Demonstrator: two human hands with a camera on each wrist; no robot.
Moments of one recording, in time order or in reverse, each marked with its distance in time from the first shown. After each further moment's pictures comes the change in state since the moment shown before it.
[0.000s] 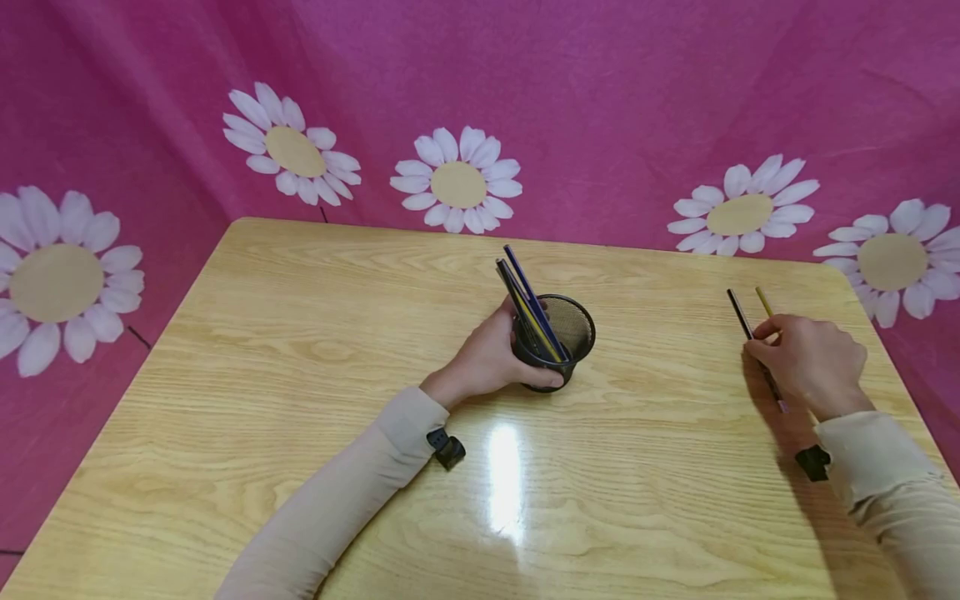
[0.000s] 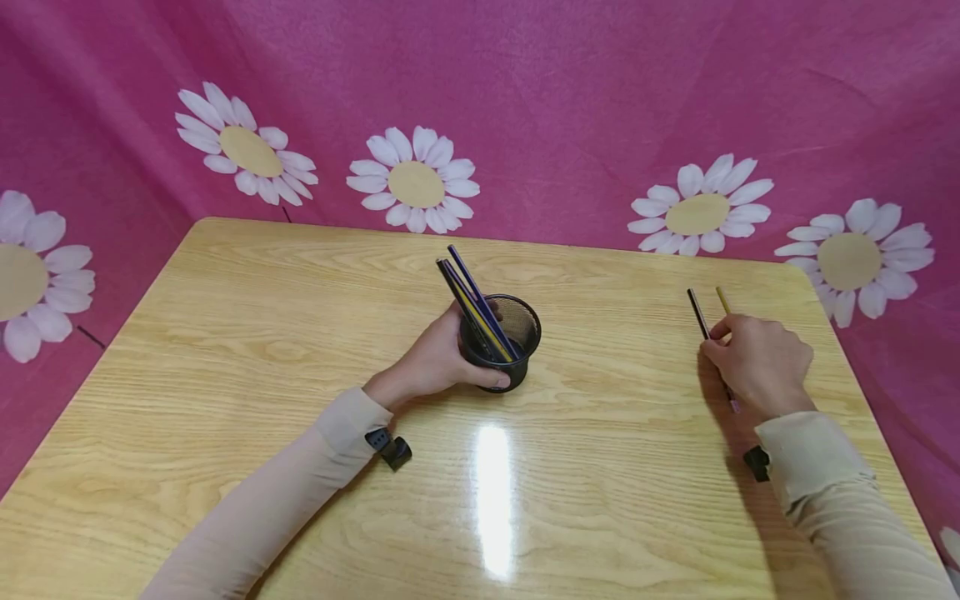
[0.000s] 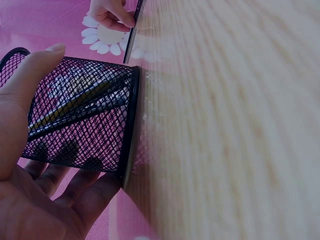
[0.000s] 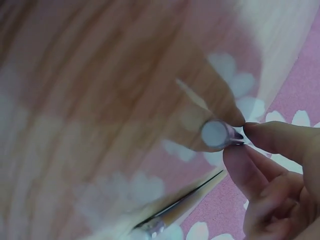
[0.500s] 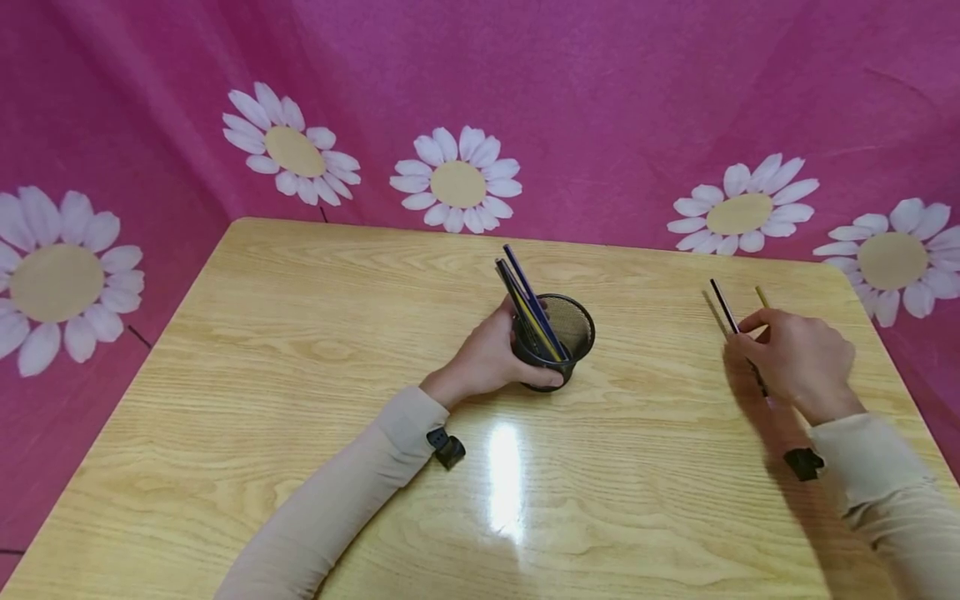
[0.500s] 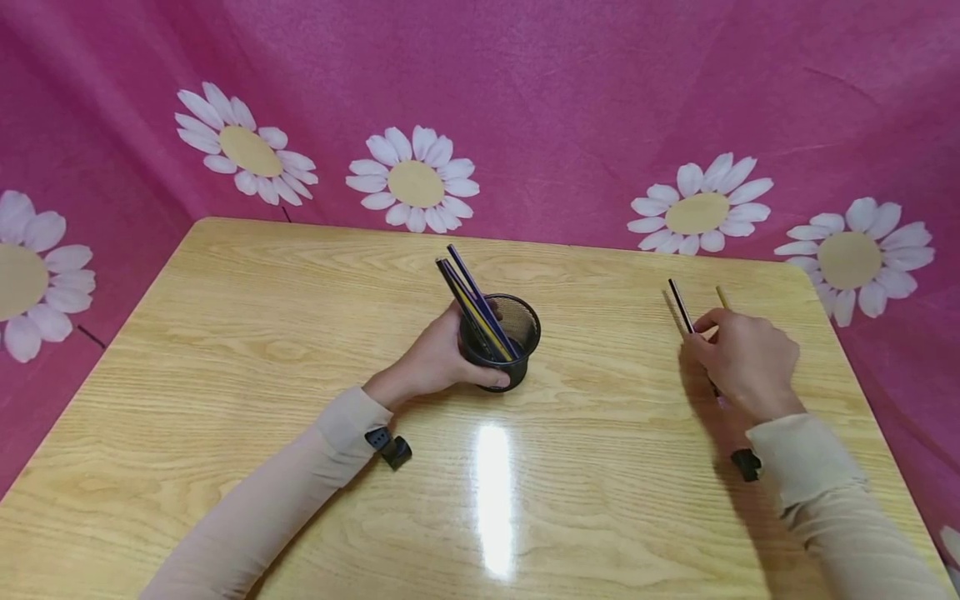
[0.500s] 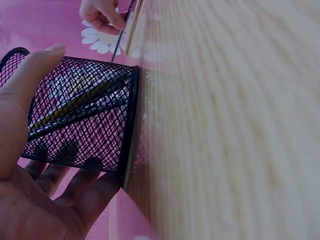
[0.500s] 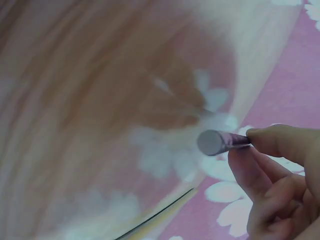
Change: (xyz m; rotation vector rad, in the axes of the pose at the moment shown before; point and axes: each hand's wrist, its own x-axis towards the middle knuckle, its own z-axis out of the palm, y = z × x) left_hand 0.001 -0.001 0.000 0.006 0.001 0.002; right_hand -0.008 -0.022 -0.001 0.050 0.090 -0.078
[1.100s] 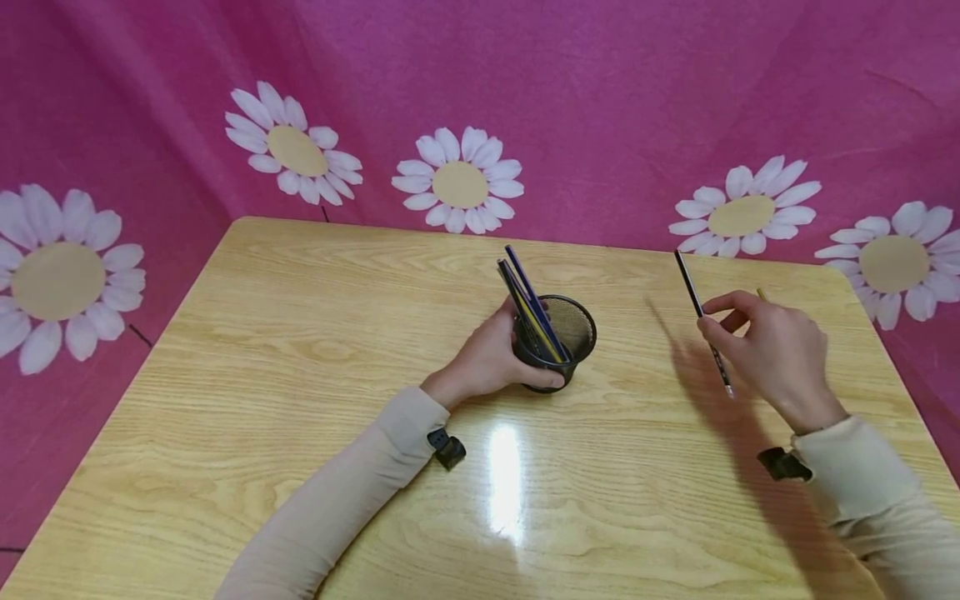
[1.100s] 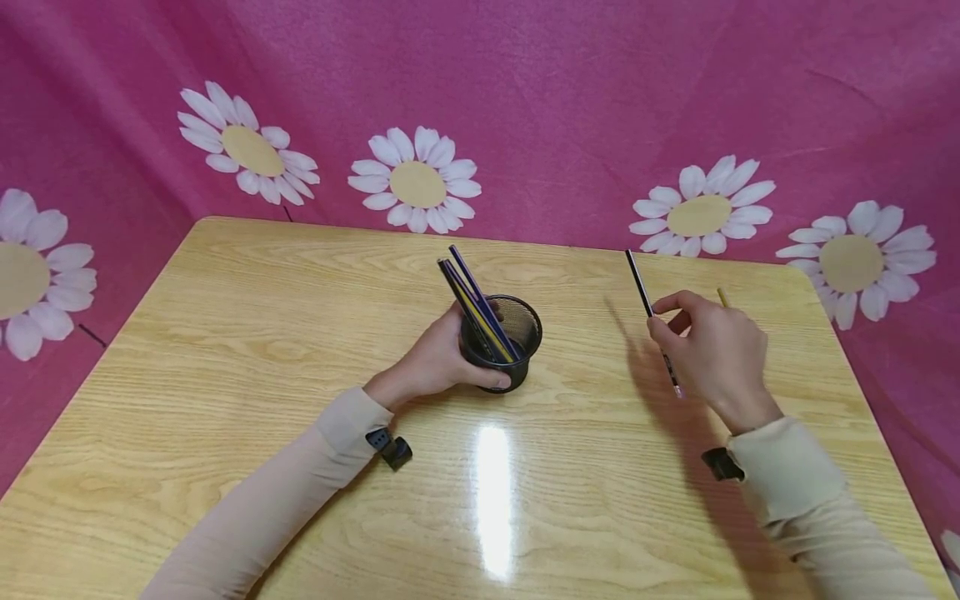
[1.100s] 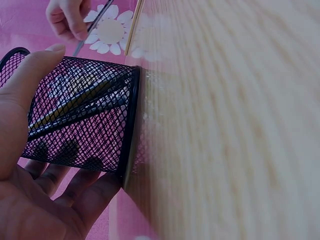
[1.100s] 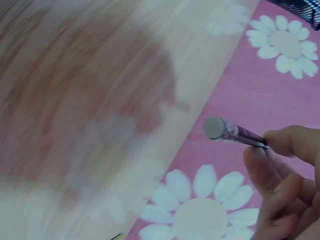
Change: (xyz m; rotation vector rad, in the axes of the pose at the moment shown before) left_hand -0.001 0.000 0.000 -0.005 0.001 0.003; right_hand -0.012 -0.058 -0.012 0.119 0.240 -0.208
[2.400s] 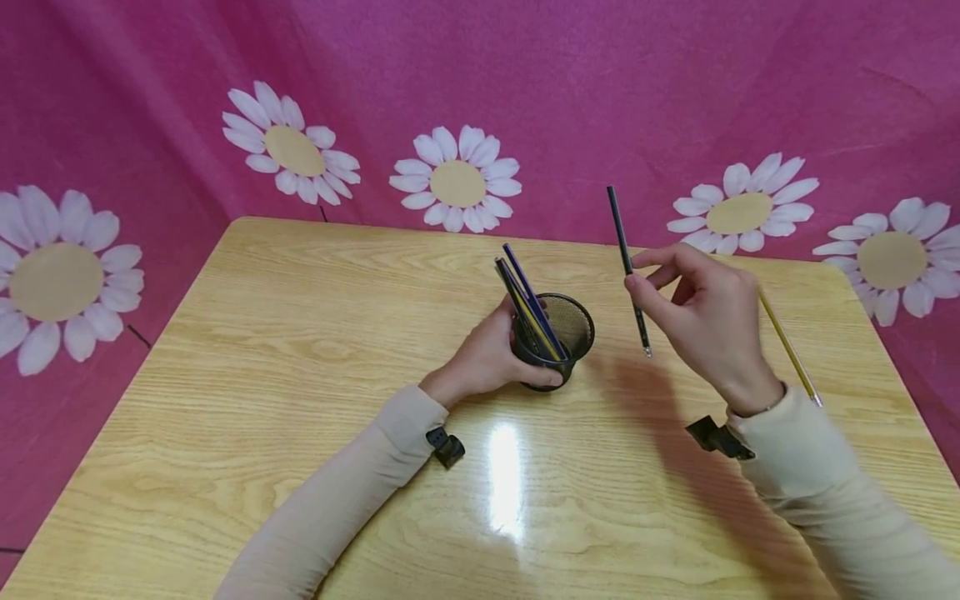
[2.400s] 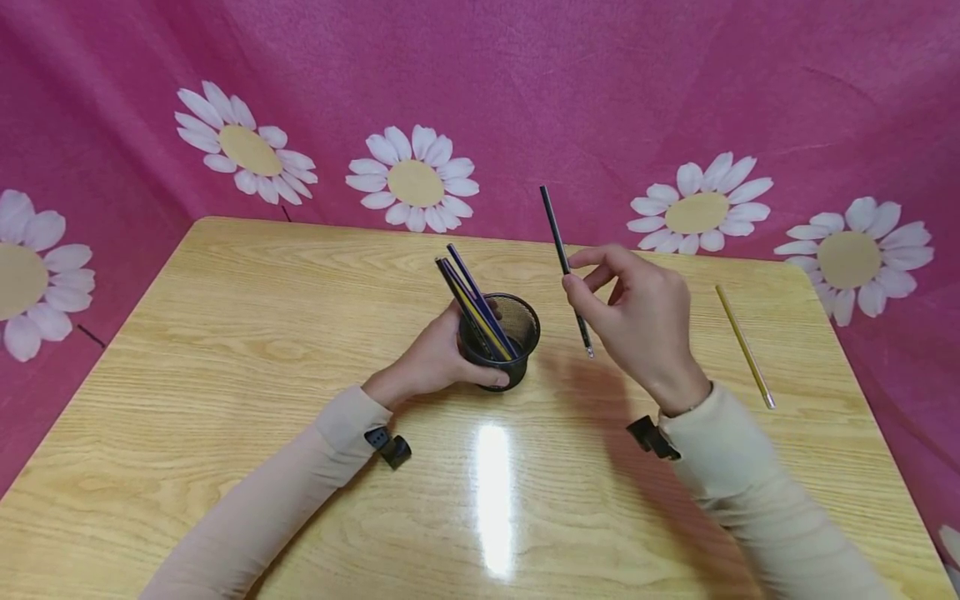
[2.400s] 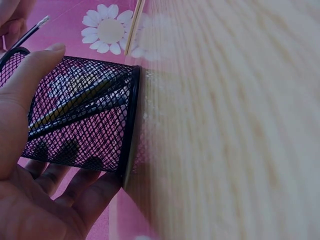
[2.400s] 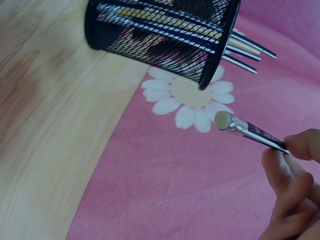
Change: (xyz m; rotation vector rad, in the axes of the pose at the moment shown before) left_hand 0.000 0.000 0.000 0.000 0.001 -0.012; right_hand 0.023 -0.105 -0.008 0.386 0.308 -0.242
